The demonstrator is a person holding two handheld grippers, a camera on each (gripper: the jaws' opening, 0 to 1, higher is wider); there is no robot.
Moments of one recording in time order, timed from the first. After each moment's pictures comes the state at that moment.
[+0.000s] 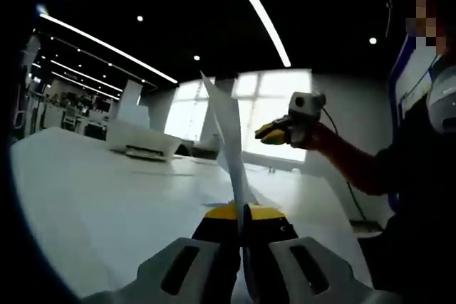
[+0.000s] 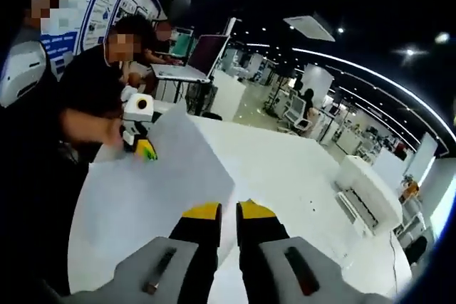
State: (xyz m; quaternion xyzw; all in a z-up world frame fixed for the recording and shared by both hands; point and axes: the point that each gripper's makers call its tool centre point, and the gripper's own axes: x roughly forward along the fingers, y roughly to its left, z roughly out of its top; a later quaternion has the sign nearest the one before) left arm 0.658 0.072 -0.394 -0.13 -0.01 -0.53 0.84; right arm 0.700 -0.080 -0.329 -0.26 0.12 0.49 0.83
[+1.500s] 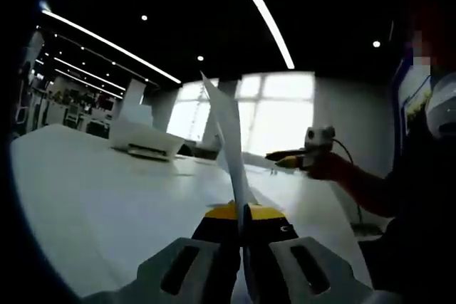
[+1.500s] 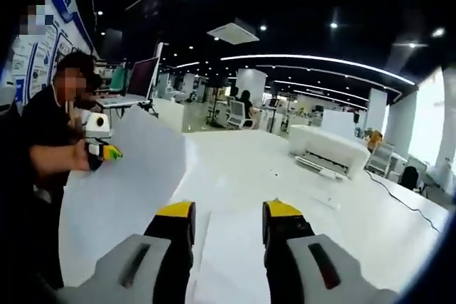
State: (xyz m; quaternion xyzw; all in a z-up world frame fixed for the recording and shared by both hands) left arm 0.661 0.073 -0.392 -0.14 -0.01 -0.52 0.84; right arm 0.703 -0.172 -0.360 -0.12 0.10 0.33 0.93
